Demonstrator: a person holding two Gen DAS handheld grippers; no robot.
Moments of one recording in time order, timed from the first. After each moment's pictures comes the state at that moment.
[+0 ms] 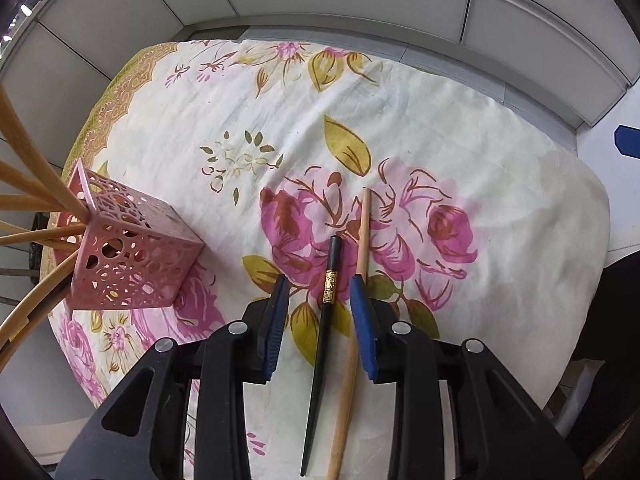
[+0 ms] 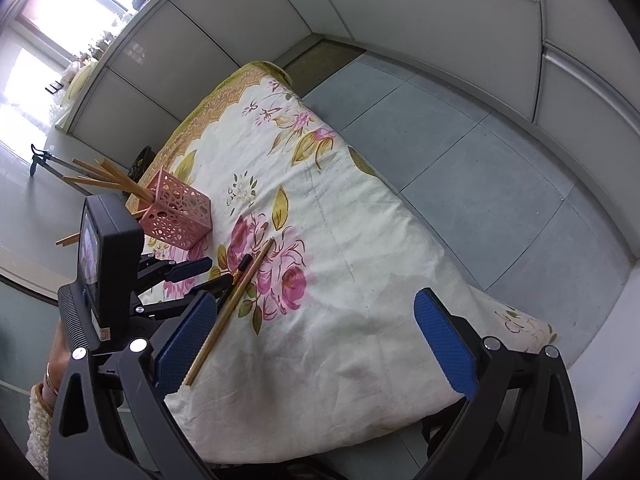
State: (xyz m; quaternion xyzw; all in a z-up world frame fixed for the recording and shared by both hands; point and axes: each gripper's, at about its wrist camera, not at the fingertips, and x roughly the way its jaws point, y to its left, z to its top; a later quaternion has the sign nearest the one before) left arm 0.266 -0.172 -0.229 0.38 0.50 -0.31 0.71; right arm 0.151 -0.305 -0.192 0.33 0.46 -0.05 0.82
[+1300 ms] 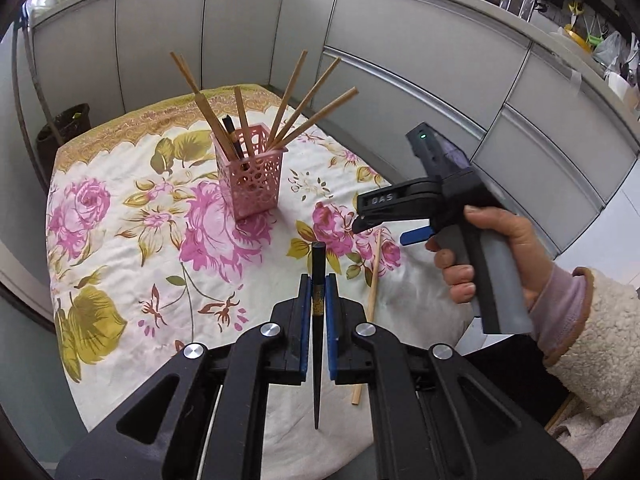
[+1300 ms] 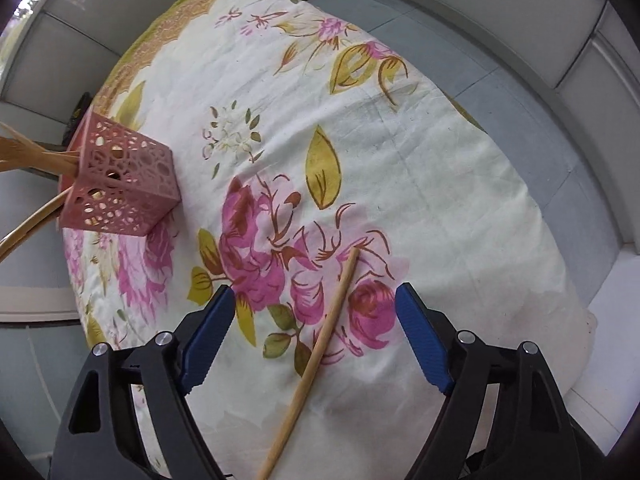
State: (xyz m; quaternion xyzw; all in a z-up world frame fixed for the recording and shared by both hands) left arm 0.174 0.007 -0.109 0.05 0.42 -0.32 0.85; right arm 0.277 -0.219 -0.248 0.27 0.61 -0.13 0.73
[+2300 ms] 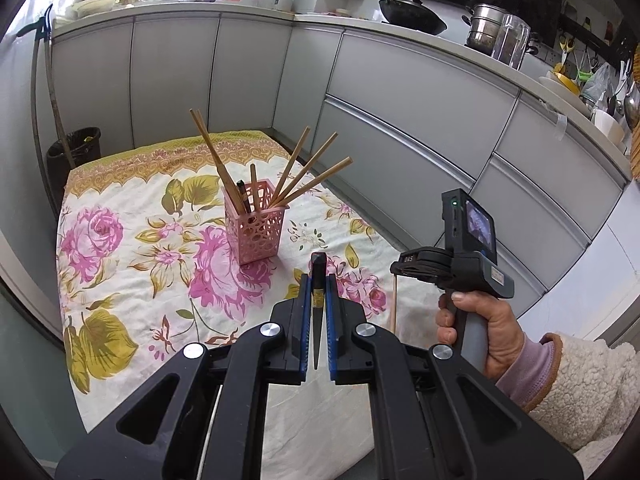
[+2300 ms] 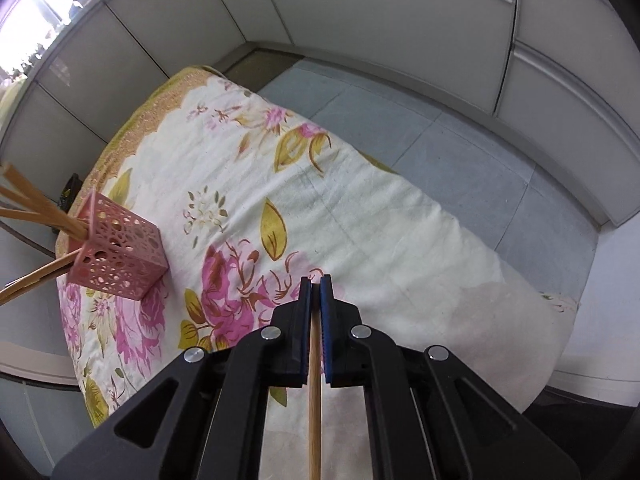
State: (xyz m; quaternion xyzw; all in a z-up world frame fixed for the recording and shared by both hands) left arm 0.161 0.028 -0.071 0.01 0.35 -0.32 0.88; right arm 0.208 -0.239 -0.199 0.30 0.45 -0.19 0.82
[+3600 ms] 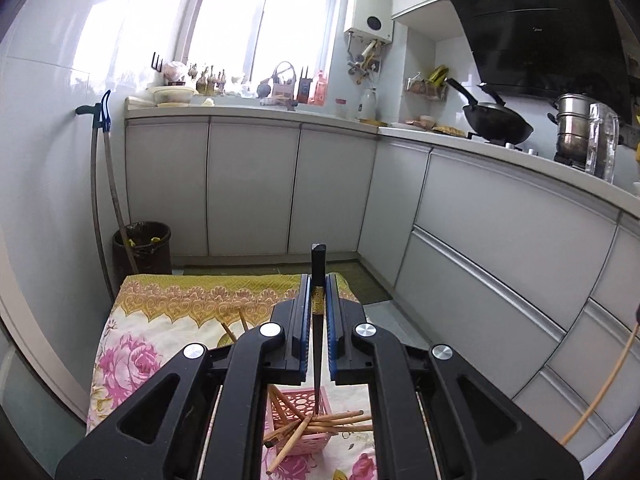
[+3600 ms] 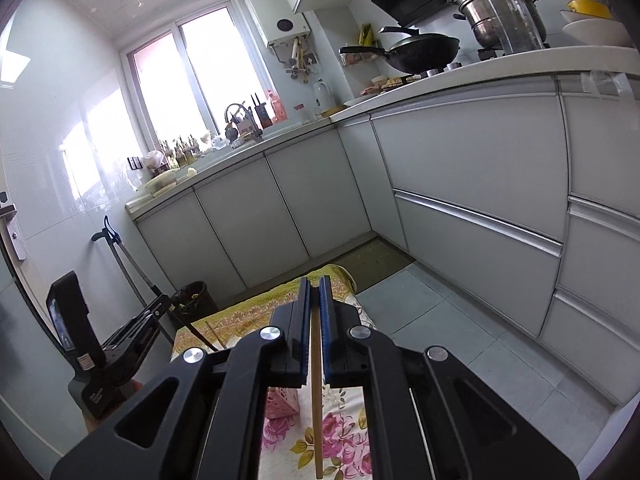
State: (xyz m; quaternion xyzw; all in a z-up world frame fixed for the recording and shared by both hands) left arm 0.283 -0.058 0.003 -0.03 0.18 -0.13 0.97; right arm 0.152 -0.266 0.029 0.21 0.17 -0.07 0.96
